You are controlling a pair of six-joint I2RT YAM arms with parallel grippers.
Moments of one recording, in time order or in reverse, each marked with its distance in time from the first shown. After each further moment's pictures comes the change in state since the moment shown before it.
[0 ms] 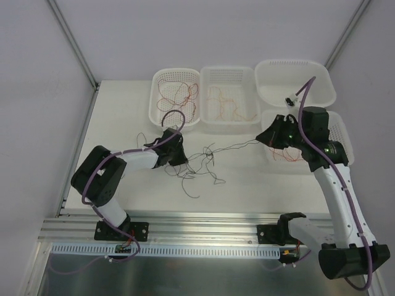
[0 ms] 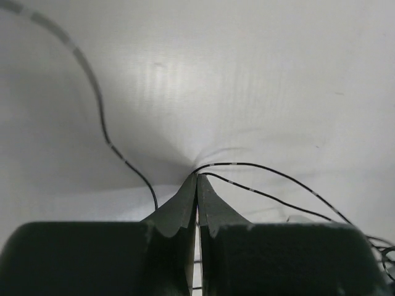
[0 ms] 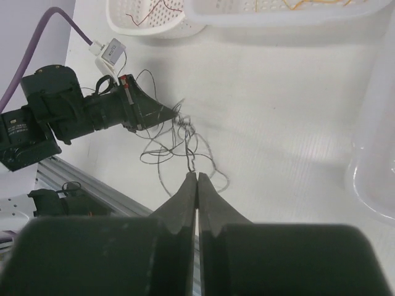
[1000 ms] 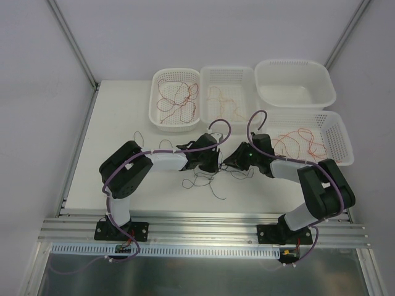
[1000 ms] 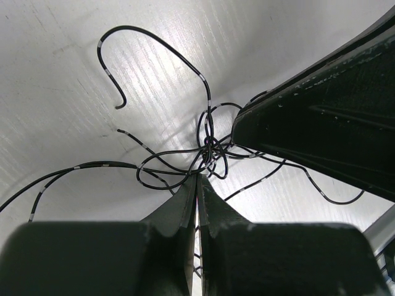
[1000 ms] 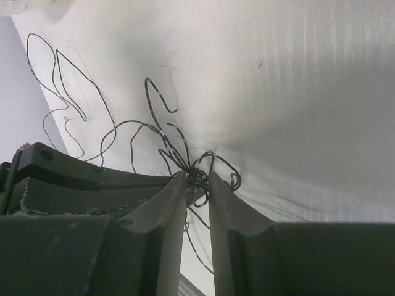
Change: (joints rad) left arm -0.286 0.212 0.261 -0.004 0.086 0.238; right arm 0.215 0.521 -0.561 0.945 0.050 0.560
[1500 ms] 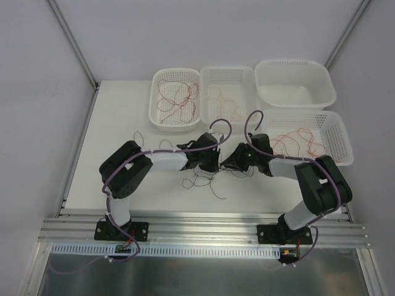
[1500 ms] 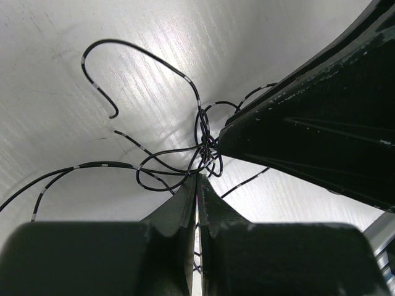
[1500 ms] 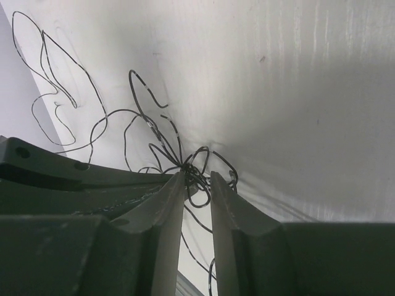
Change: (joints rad) left arm 0.000 0.000 0.011 -0.012 0.004 0.019; right arm -0.003 0.048 0.019 -0.008 -0.052 -0.053
